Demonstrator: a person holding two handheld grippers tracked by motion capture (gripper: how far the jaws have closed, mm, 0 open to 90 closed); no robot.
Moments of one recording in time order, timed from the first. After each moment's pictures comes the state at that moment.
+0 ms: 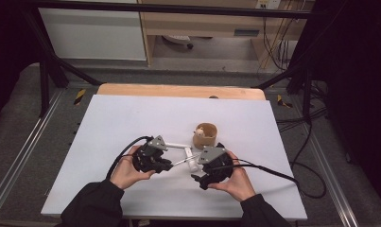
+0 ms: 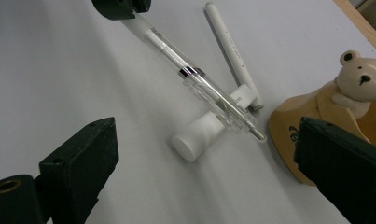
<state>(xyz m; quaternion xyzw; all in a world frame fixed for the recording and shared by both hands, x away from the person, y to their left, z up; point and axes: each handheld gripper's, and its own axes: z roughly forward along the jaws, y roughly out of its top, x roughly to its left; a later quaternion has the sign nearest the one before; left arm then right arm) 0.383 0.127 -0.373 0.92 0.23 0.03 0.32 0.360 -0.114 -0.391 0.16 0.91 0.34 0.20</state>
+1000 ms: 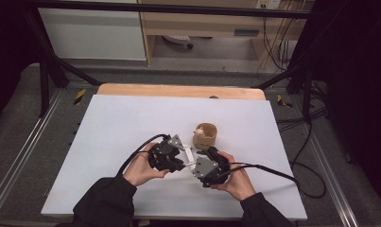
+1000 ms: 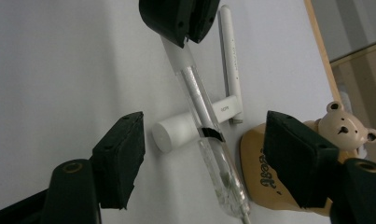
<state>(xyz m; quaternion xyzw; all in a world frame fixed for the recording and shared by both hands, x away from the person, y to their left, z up) 0.384 0.082 -0.362 0.93 0.20 0.02 0.29 0.351 -0.107 -0.395 0.00 0.92 0.27 0.29</state>
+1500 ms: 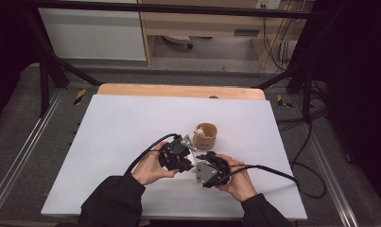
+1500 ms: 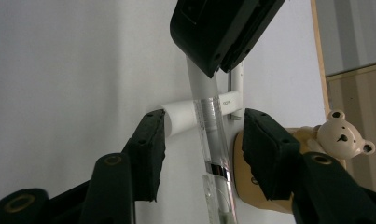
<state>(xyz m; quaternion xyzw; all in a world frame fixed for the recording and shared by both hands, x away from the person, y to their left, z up) 0.386 0.054 -0.357 0.94 0.18 0.03 0.27 0.348 -0.110 -0.400 -0.07 0.92 0.23 0.32</state>
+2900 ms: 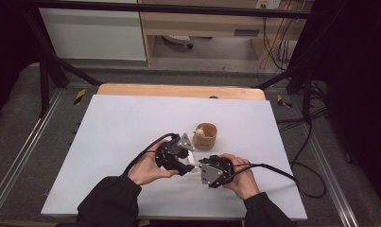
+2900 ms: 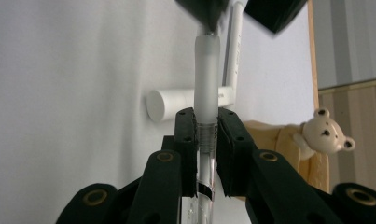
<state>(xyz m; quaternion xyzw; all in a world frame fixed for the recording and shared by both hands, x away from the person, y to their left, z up) 0.379 0.066 -0.350 0.93 0.17 0.08 0.30 0.351 -0.124 -0.396 -0.11 0.91 0.23 0.33</state>
